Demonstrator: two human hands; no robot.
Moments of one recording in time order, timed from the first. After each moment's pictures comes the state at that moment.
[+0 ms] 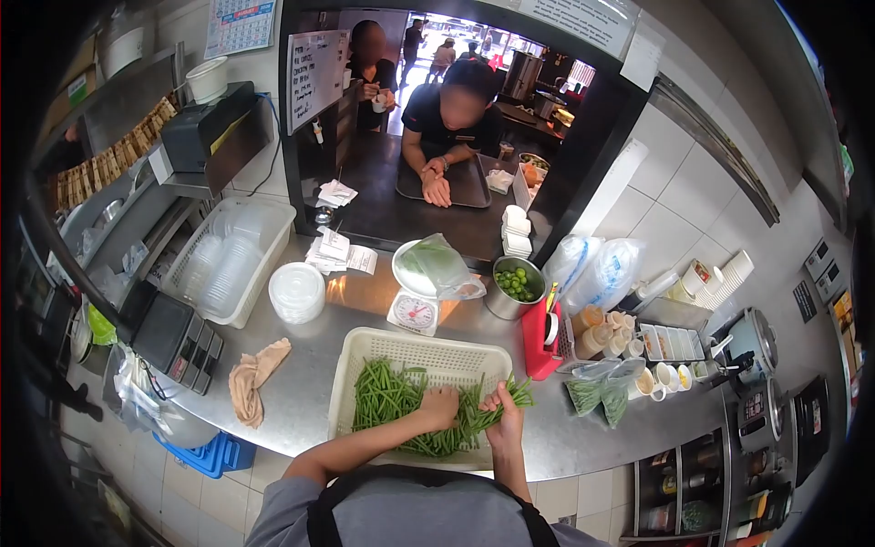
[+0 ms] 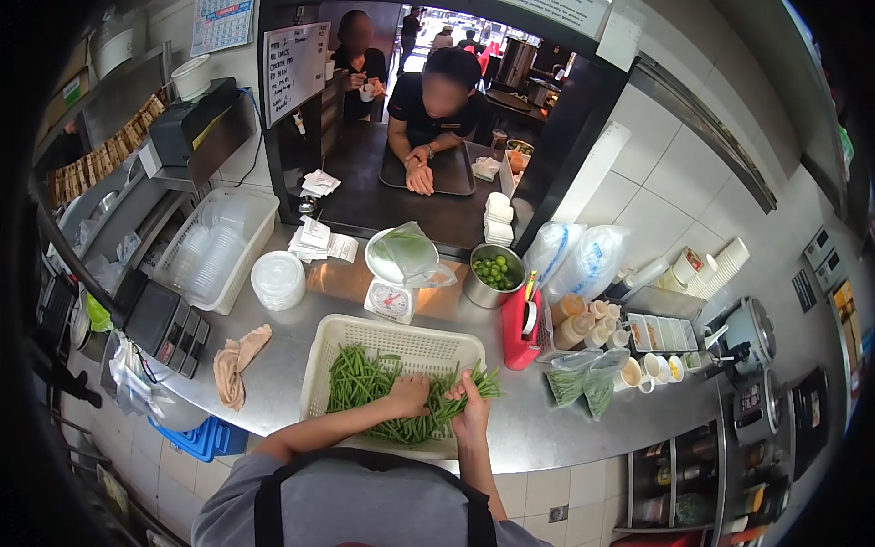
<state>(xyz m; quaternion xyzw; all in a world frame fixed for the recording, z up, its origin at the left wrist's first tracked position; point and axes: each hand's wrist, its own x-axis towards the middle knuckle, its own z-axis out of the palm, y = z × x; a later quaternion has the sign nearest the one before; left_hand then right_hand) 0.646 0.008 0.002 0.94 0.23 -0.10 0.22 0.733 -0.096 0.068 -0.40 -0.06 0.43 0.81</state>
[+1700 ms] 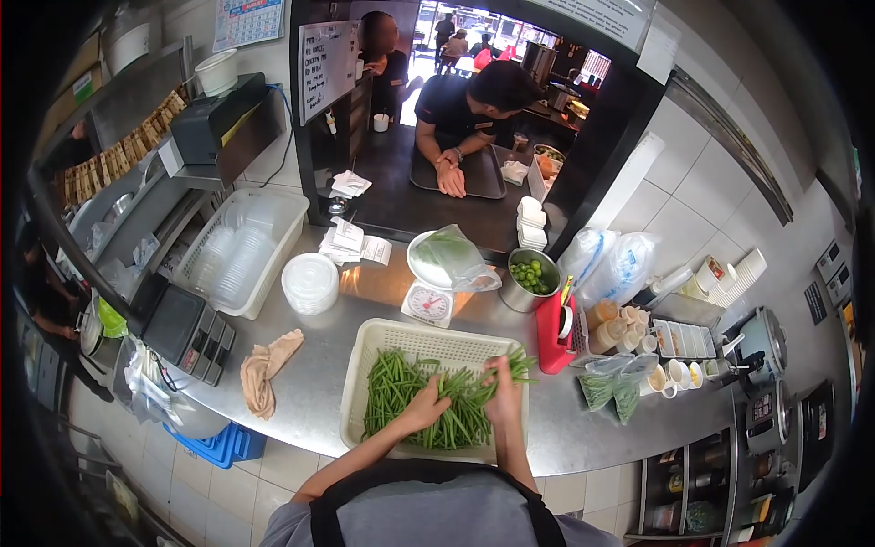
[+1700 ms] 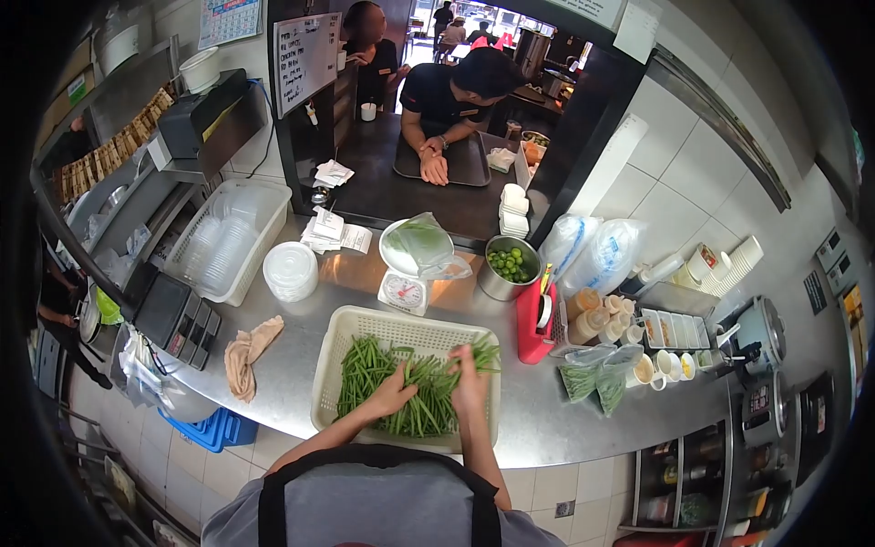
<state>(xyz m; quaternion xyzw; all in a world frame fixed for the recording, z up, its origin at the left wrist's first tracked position) 0.581 0.011 0.005 0.75 0.29 0.20 0.56 0.732 -0.051 0.053 -0.48 -0.14 0.36 0.79</state>
